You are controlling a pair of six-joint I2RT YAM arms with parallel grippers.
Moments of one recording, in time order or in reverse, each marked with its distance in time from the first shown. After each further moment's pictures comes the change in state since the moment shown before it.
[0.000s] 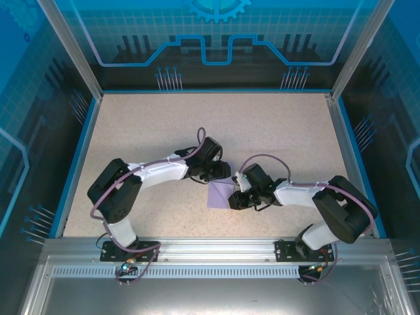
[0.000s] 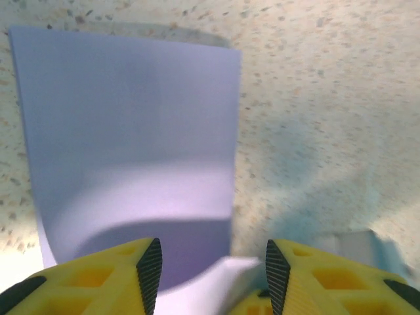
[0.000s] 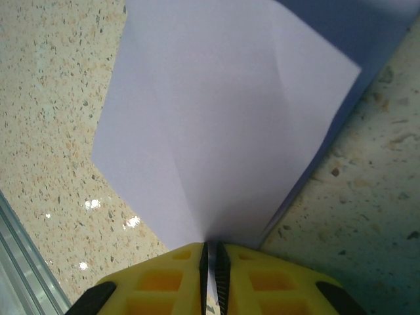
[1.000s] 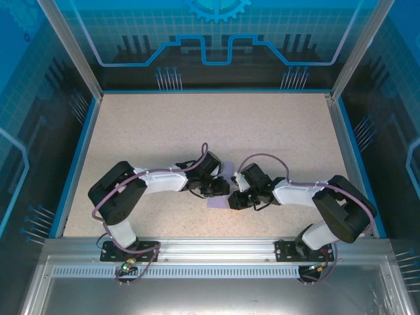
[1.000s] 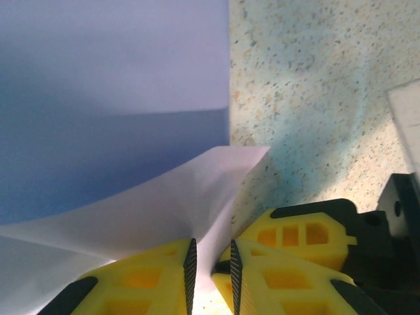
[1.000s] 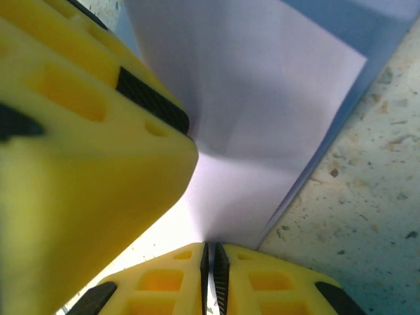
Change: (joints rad) left arm -0.053 0.016 -0.178 0.166 0.188 0.006; right arm 0.015 0.002 0.026 -0.047 0.031 -0.004
